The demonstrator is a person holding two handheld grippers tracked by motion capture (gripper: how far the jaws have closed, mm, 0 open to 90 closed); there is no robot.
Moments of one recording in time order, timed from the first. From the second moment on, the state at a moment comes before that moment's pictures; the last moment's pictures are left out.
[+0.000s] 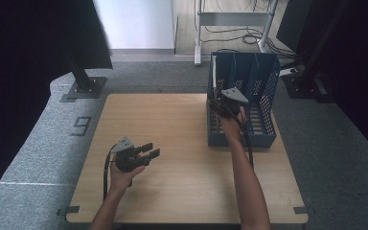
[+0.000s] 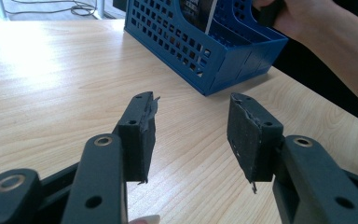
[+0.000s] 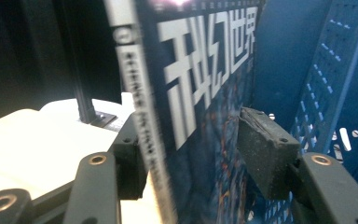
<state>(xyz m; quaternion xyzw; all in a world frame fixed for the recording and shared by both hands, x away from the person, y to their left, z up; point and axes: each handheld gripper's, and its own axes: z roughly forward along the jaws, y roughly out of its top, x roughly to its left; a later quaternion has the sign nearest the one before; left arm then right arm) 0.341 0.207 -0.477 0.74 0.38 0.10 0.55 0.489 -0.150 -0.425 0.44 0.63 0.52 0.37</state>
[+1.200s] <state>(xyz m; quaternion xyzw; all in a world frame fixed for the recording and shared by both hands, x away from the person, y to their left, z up) 0.341 0.200 -0.483 0.75 0.37 0.10 0.53 0.421 -0.166 -0.423 0.38 0.65 0.55 0.34</state>
